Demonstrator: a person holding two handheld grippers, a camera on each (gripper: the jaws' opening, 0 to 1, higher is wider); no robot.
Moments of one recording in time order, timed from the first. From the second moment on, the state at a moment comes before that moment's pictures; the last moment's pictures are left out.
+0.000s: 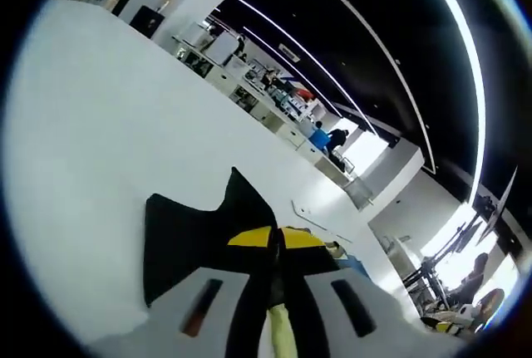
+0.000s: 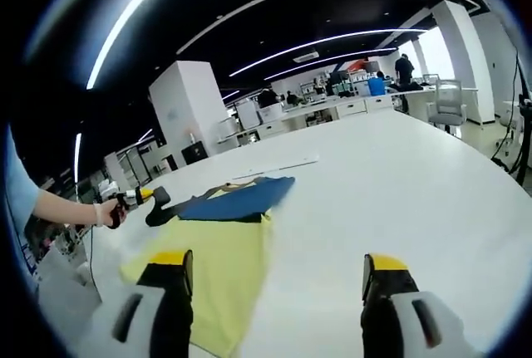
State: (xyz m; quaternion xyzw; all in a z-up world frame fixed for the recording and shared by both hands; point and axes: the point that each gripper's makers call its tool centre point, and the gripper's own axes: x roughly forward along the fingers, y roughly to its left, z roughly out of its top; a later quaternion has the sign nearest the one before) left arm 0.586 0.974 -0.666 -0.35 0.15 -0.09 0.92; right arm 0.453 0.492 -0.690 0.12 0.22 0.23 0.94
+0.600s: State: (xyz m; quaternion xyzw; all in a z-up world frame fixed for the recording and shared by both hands) left arm 0.639 0.856 -0.659 -0.34 0.18 -0.21 0.90; right arm 0.451 0.491 -0.699 0.13 0.22 0.23 0.94
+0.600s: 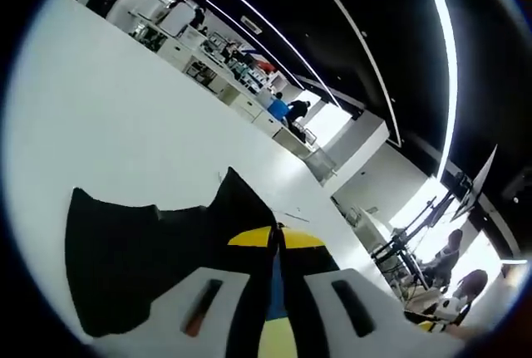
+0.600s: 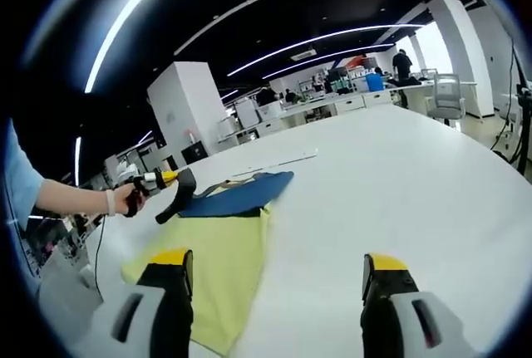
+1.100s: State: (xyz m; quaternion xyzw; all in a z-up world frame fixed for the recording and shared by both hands) left arm 0.654 0.764 -0.669 -0.36 0.20 -0.27 0.87; right arm 0.449 0.477 -0.712 0.15 0.23 0.22 0.94
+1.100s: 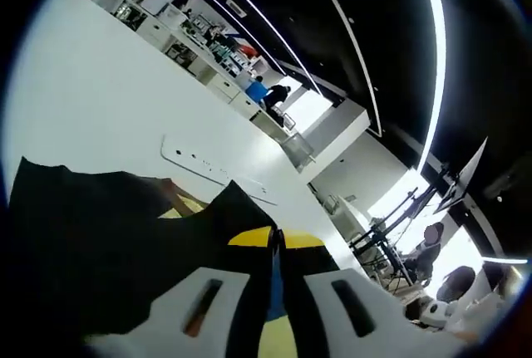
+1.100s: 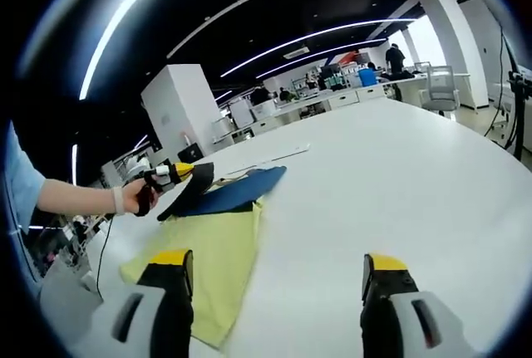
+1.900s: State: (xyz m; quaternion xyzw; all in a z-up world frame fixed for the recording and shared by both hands) left arm 0.639 0.639 -0.701 -0.38 0.25 -0.35 0.82; right arm 0.443 0.465 -0.723 0.15 0.25 0.20 0.94
